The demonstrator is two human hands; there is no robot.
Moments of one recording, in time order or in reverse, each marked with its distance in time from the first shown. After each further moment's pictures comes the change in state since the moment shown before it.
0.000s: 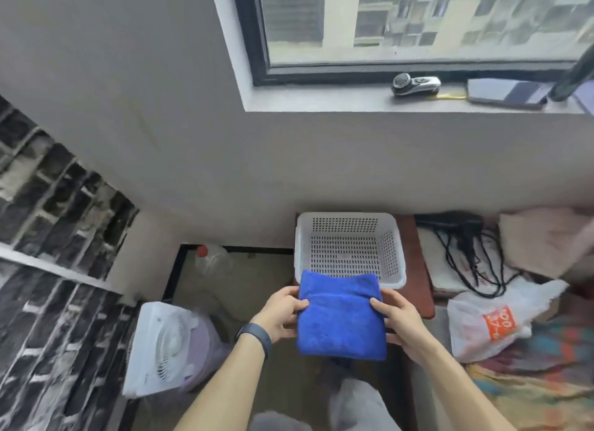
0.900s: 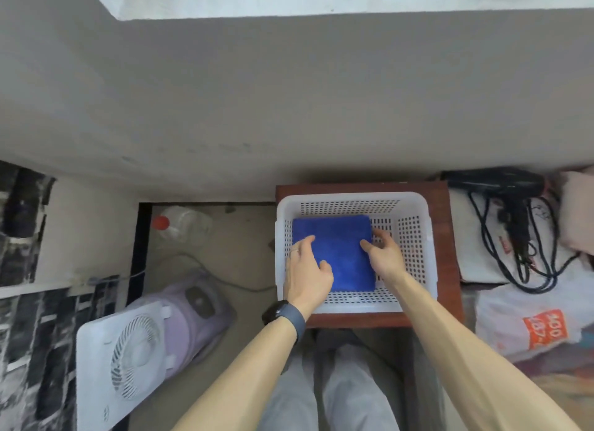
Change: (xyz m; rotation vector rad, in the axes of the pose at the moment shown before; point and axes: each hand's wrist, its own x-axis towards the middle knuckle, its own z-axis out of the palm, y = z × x) left_hand 0.203 0.066 0.060 0.685 0.256 0.307; right_hand 0.276 -0.023 0.030 -0.289 0.217 0.065
